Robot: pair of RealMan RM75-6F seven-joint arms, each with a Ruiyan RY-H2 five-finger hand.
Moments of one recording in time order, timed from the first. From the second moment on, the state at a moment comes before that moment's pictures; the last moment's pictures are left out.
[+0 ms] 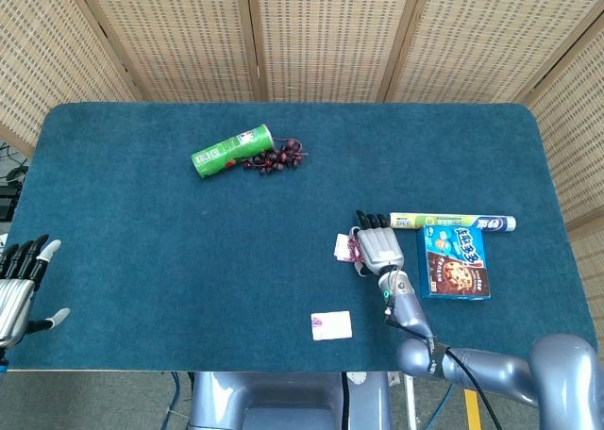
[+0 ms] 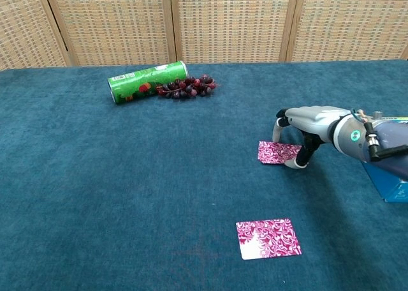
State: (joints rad) left arm -0.11 -1.07 -0.01 -1.67 1.46 1.41 0.12; right arm 0.85 -1.68 0.19 -1.41 -0.59 0.98 -0.68
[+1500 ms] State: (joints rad) left arm -0.11 -1.07 -0.01 -1.67 1.46 1.41 0.11; right arm 0.71 -1.57 -0.03 -1.83 -0.94 1.07 -0.60
